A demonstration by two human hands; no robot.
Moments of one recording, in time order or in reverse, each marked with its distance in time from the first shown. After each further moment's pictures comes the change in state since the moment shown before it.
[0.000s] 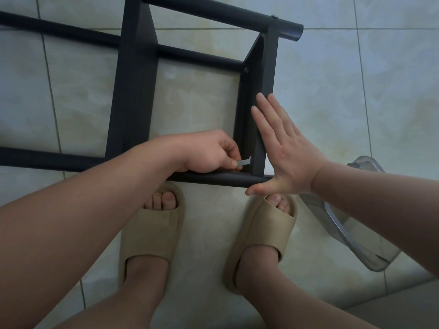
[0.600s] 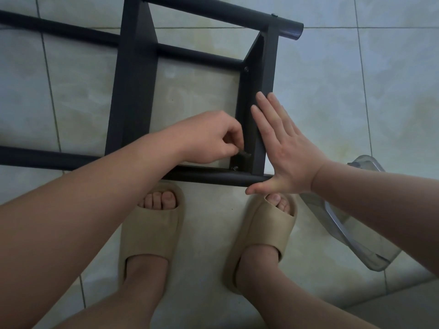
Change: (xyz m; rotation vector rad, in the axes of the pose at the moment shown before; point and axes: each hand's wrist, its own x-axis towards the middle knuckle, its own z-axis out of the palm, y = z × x) left_hand -0.002 0.011 -0.013 0.285 0.210 0.215; right_hand 0.000 0.000 0.001 0.003 0.003 -0.004
